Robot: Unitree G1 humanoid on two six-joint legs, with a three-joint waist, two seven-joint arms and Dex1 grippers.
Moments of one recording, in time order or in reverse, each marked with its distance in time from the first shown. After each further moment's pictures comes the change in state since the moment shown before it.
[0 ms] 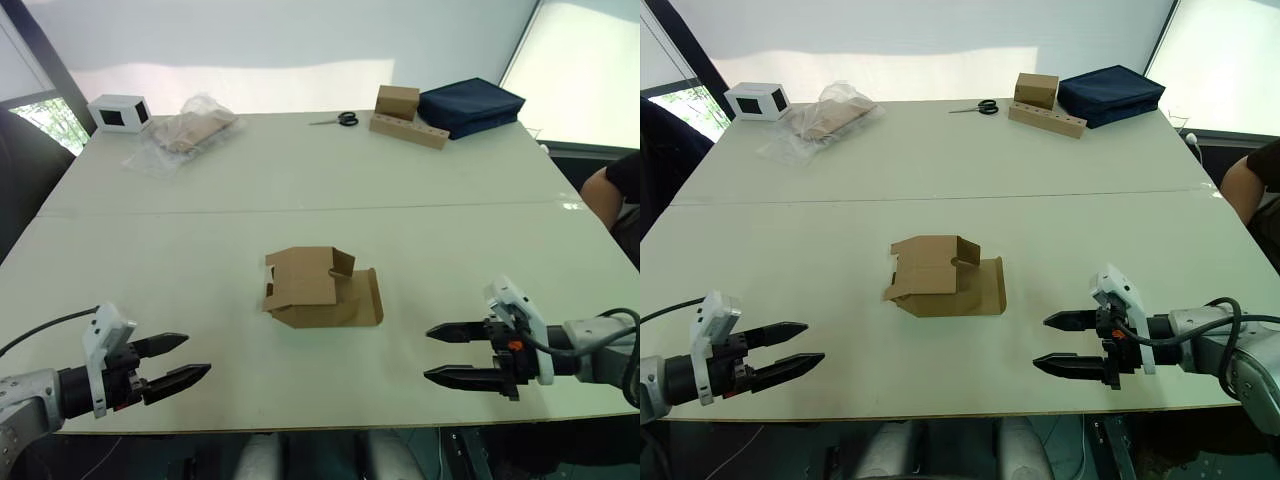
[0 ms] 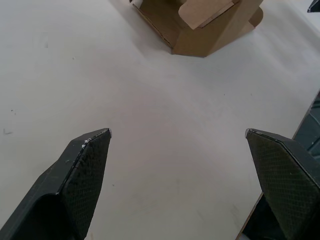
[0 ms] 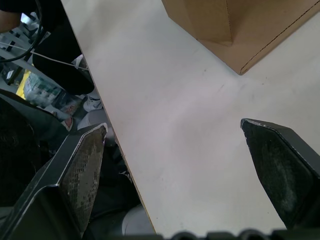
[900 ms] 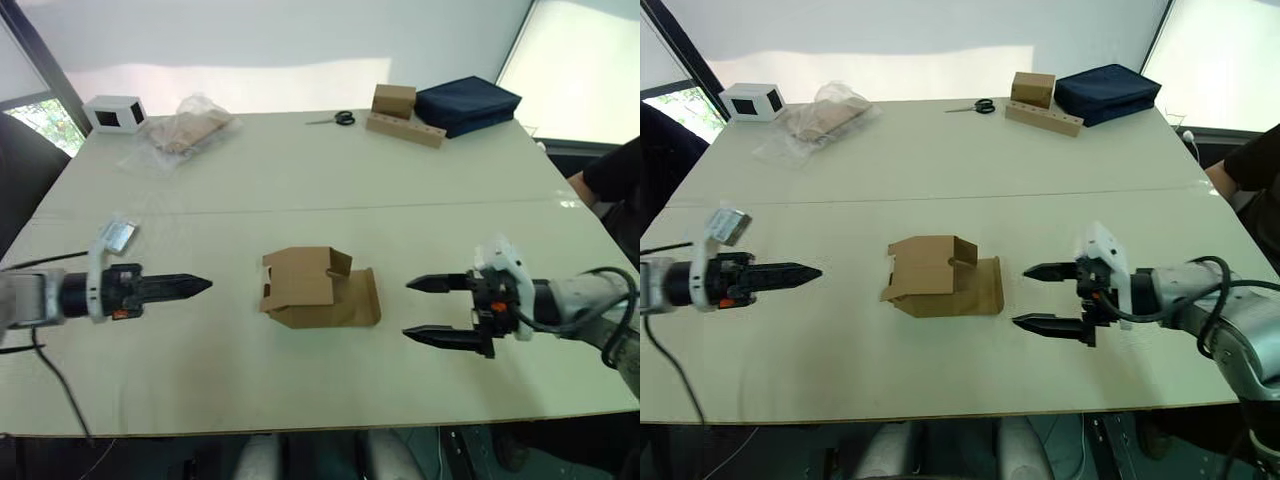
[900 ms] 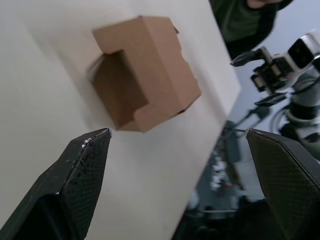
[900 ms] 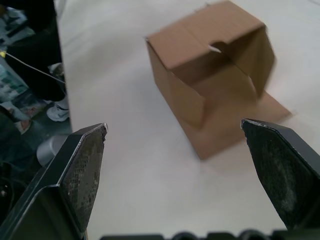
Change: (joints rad) left arm -0.813 0.149 -0.266 0.570 -0.276 0.747 -0.096; right arm -0.255 0.071 0.085 -0.044 -0.029 -0.066 -0.057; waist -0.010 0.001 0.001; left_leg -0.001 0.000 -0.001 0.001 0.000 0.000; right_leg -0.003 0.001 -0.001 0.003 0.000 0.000
